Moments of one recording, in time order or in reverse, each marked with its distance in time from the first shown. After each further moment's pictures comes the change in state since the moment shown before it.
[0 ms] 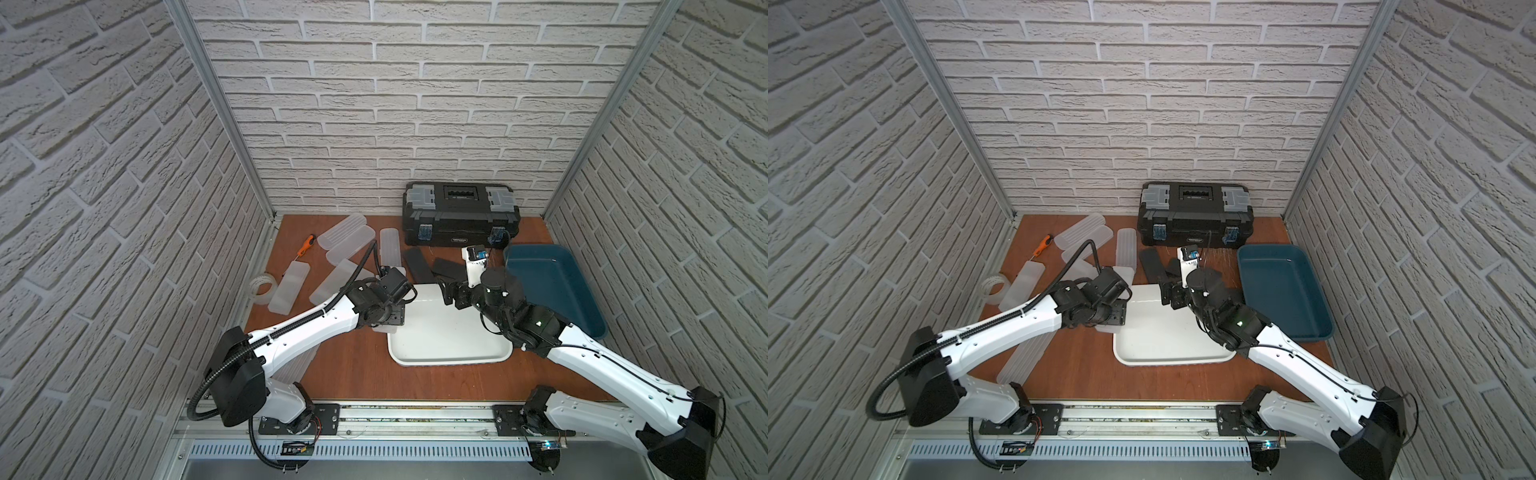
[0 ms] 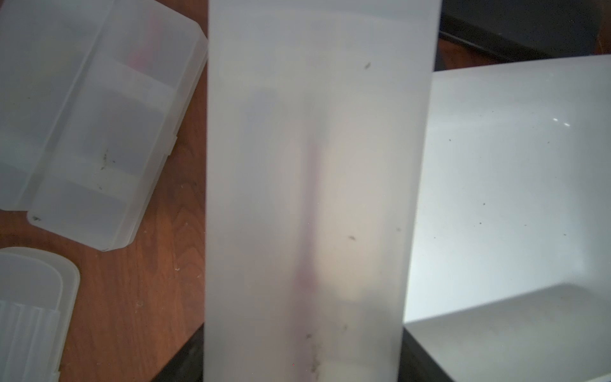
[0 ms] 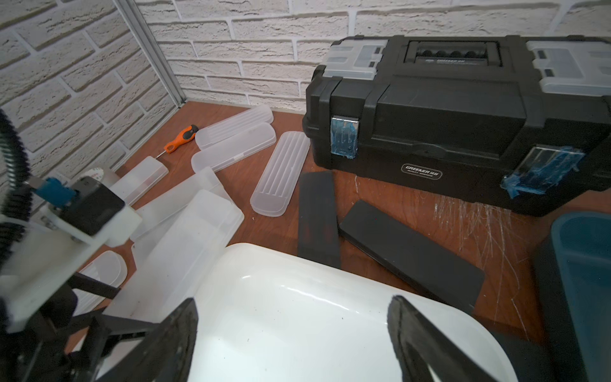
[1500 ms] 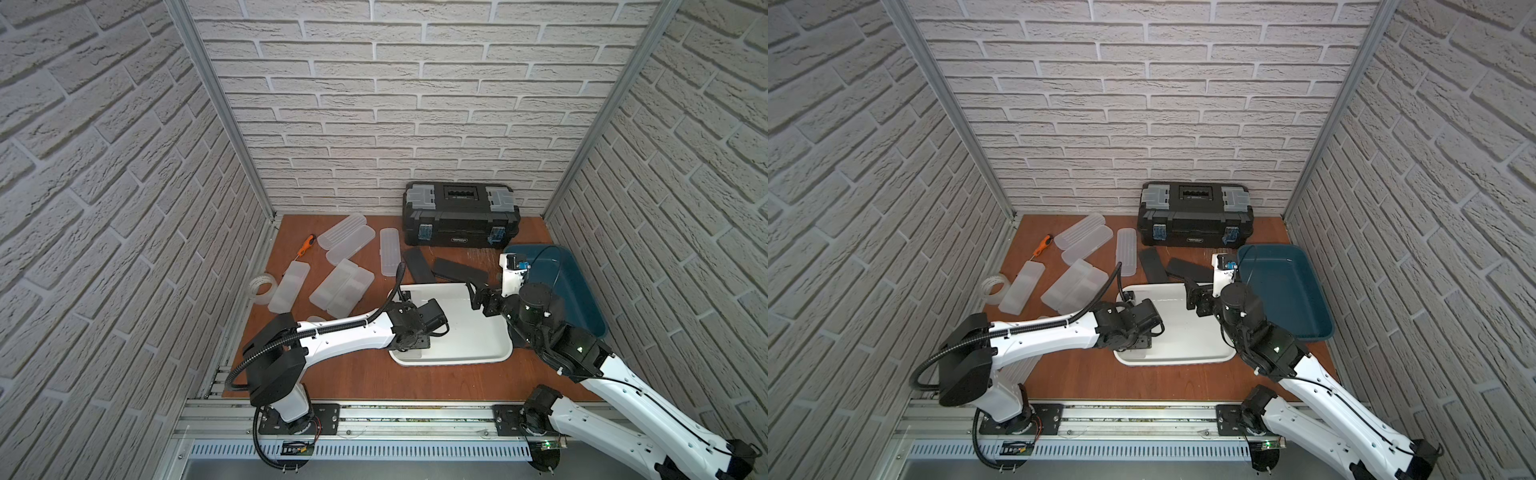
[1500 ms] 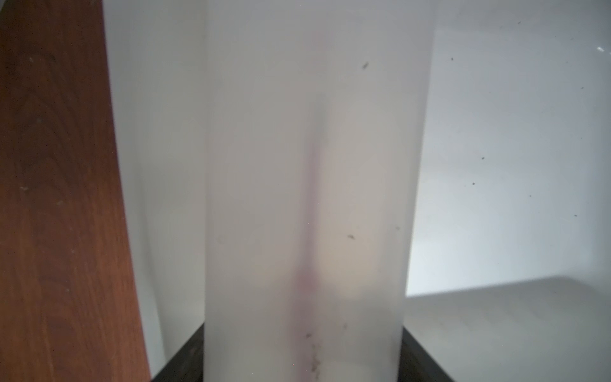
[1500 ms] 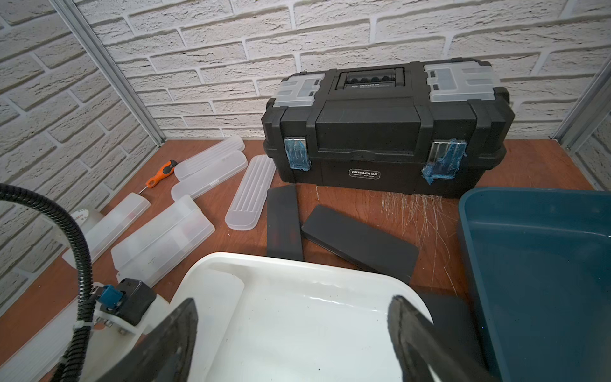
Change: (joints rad) left arm -0.232 0.178 0.003 0.055 -0.020 -0.362; right arm -0.072 -0.261 -0.089 -0.100 0.042 0.031
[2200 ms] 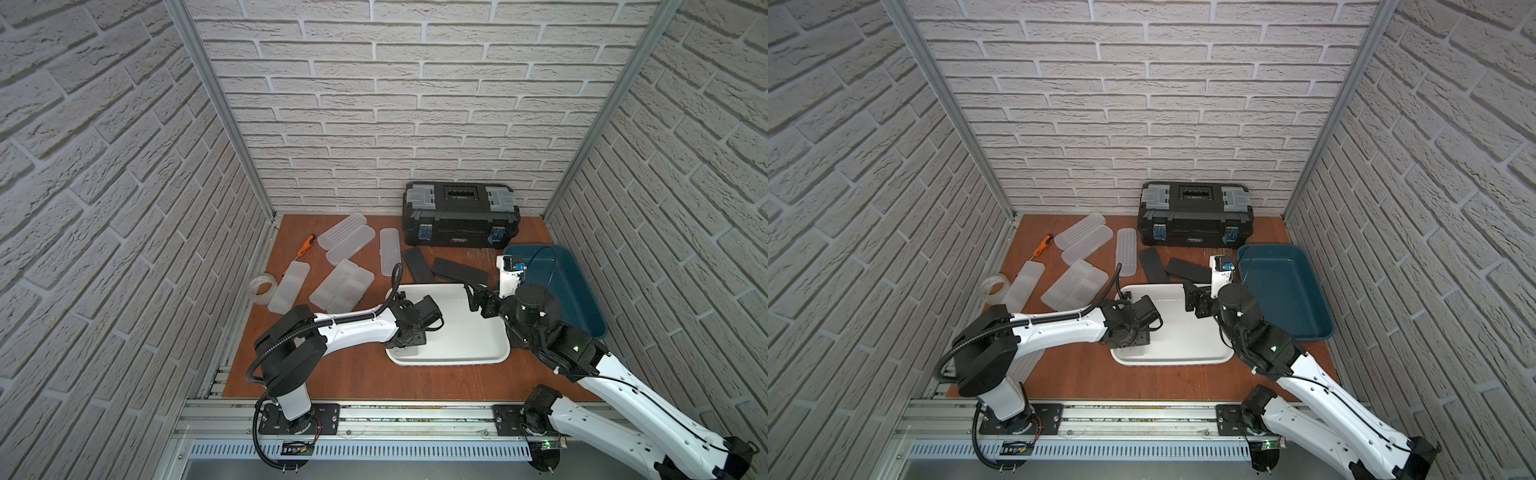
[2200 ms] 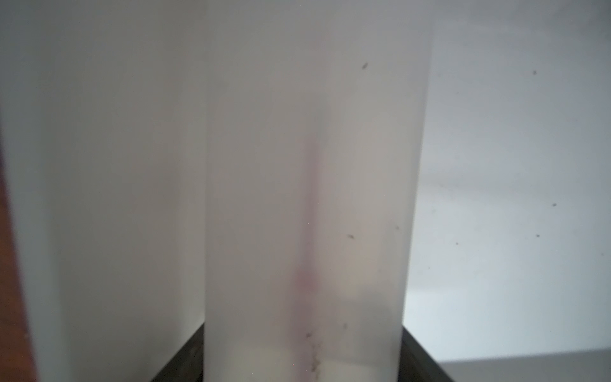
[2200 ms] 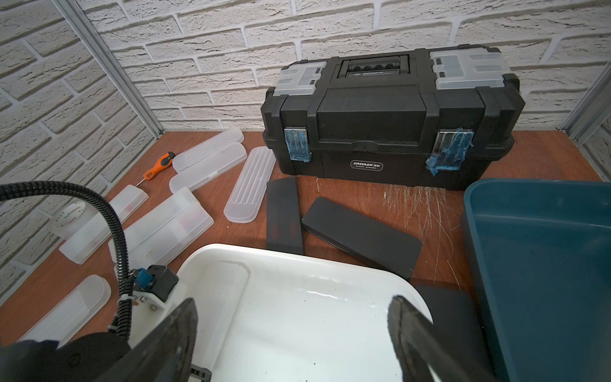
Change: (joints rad) left arm 0.081 0.086 -0.050 0.098 0.037 0.014; right arm 0.000 0.009 -0.016 0.007 -0.007 0.005
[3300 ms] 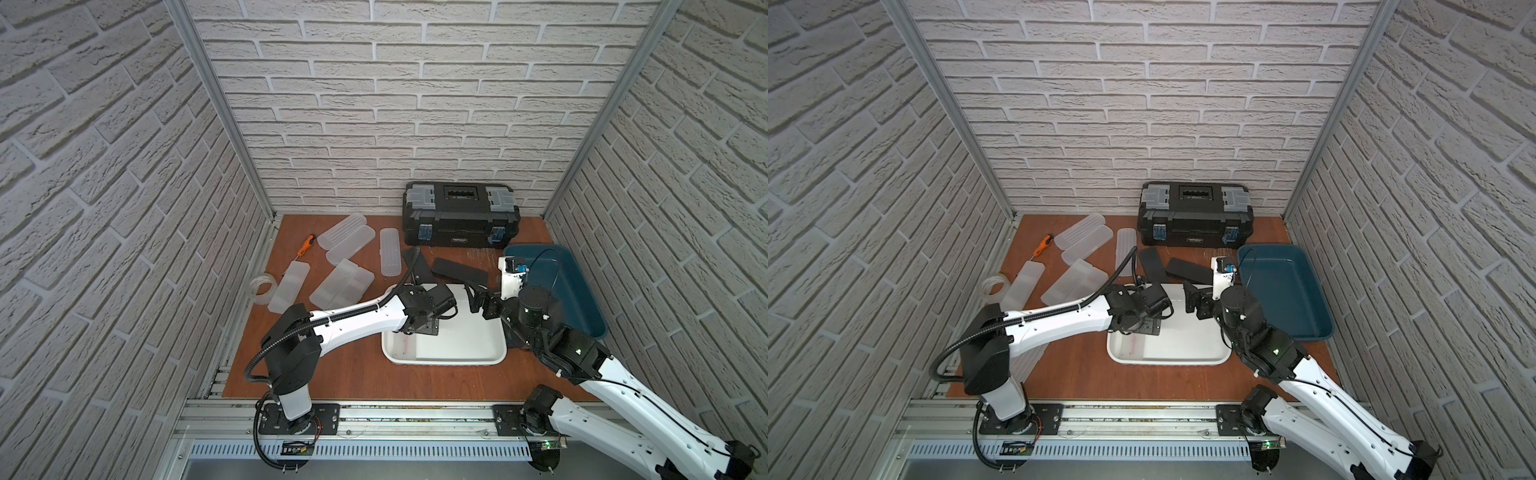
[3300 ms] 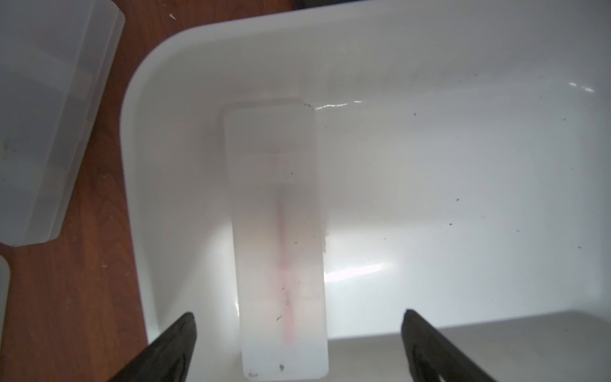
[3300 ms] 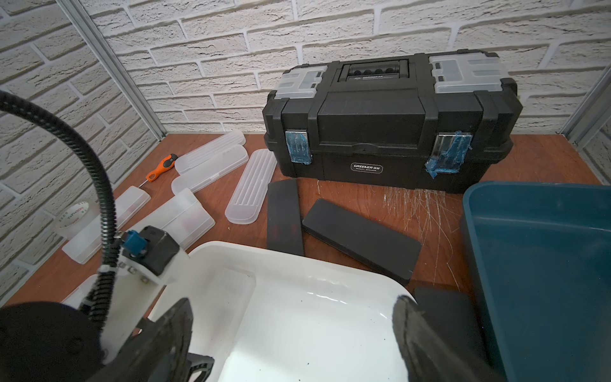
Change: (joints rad) left arm -0.023 -0.004 0.271 -0.263 -0.129 0.211; right arm 0.000 -0.037 -0.016 0.005 0.000 -0.023
